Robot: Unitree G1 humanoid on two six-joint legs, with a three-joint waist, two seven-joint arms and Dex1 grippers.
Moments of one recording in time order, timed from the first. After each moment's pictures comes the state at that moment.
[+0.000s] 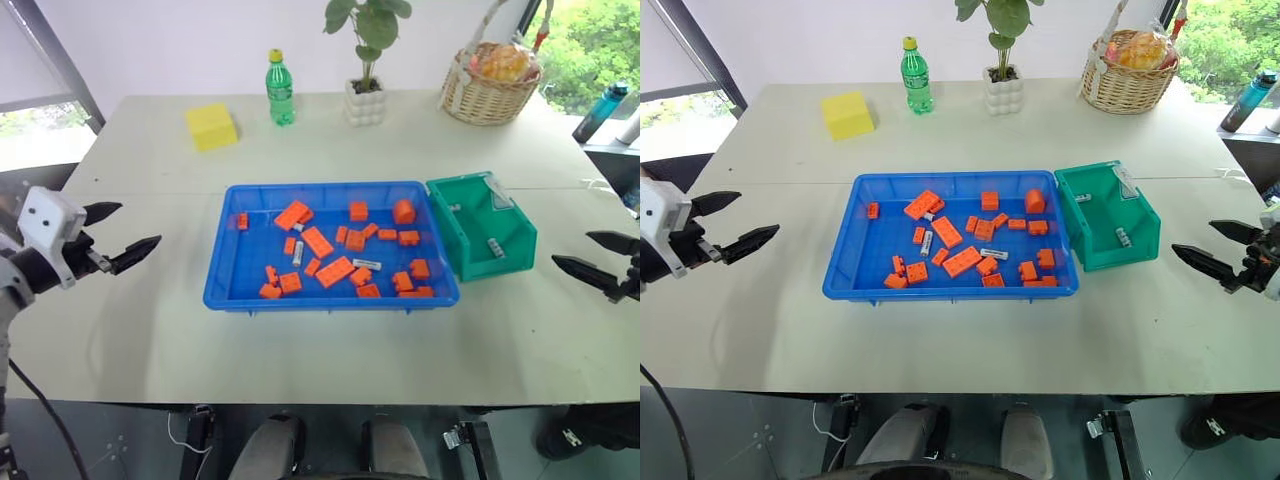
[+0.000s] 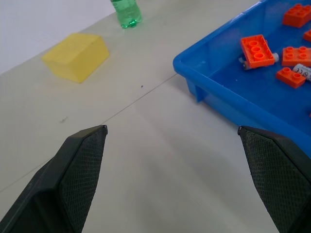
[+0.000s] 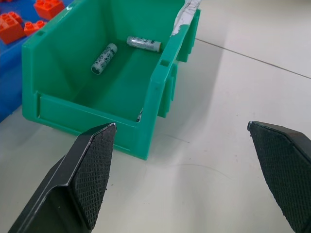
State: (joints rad) left arm -0.12 0.90 0.45 -0.01 -0.45 0.30 -0.91; right arm -0.18 -1.04 -0.47 0.47 0.42 0.22 1.14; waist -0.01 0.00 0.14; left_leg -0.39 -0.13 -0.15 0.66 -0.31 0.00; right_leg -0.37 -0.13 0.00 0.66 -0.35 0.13
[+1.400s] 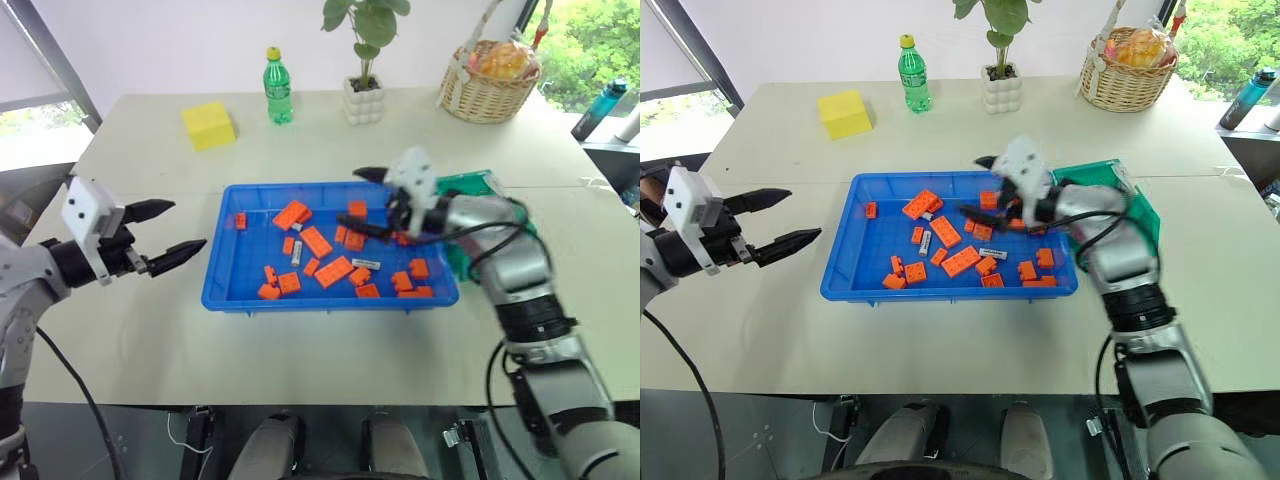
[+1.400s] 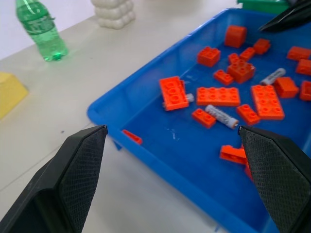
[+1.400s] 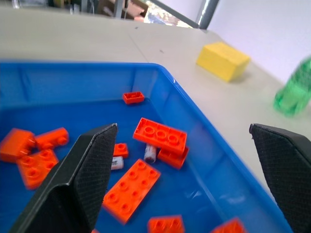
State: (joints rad) left arm -0.14 0.89 0.38 -0.25 -0.60 0.48 -0.94; right arm -0.71 -0.46 0.24 0.10 0.10 0.13 0.80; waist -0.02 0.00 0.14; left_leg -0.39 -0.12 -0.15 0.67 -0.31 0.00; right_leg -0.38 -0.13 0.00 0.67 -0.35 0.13
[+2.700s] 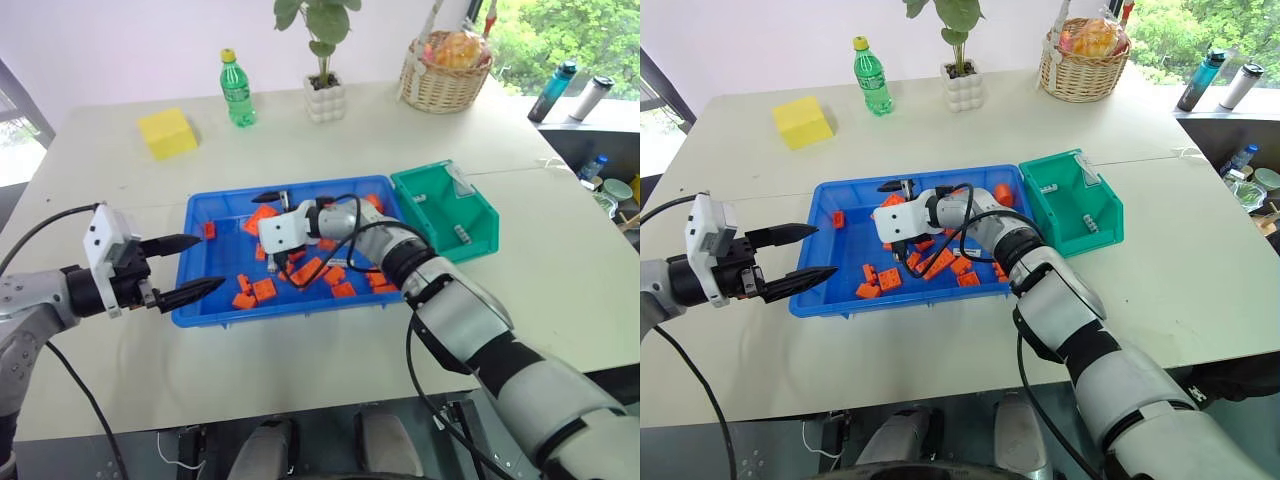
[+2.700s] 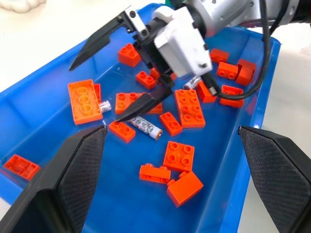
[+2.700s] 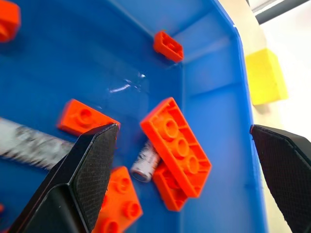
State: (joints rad) left arm -0.03 0.90 0.39 -0.38 -0.72 0.62 -1.00; right arm -1.23 -0.07 0.55 1.17 -0.53 -0.55 0.48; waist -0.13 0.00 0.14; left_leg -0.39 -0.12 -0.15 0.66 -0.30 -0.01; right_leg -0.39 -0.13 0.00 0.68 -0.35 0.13
